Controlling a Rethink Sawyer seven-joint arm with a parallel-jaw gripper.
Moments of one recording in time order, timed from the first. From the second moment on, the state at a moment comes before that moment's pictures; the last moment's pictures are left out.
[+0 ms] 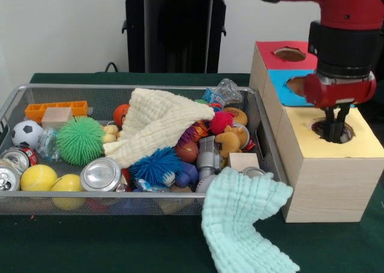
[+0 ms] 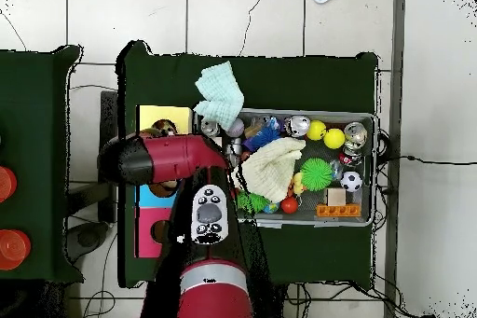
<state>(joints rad) 0.06 -0.53 0.02 1.50 -0.03 0.41 1.58</state>
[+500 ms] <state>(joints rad) 0.04 -0.70 0.03 1.52 -0.02 0.62 1.58</state>
